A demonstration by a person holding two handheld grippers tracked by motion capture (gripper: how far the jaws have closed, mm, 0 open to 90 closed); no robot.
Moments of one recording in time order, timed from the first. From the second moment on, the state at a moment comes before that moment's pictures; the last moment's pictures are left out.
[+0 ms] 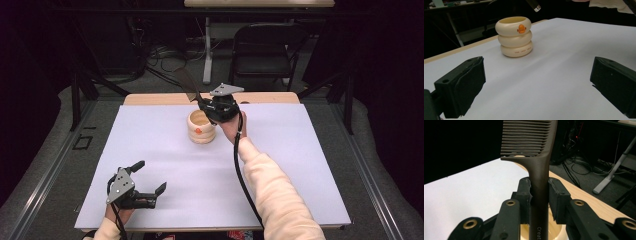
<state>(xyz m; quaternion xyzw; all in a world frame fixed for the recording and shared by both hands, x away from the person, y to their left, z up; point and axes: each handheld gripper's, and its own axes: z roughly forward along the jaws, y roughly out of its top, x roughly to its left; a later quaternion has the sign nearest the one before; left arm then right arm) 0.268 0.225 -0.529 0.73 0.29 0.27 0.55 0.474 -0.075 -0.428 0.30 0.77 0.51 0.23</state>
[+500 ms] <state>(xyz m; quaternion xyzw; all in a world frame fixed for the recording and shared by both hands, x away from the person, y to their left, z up) 0.268 0.225 -0.529 0.73 0.29 0.27 0.55 0.481 -0.061 -0.429 0.30 0.75 0.54 0.24</state>
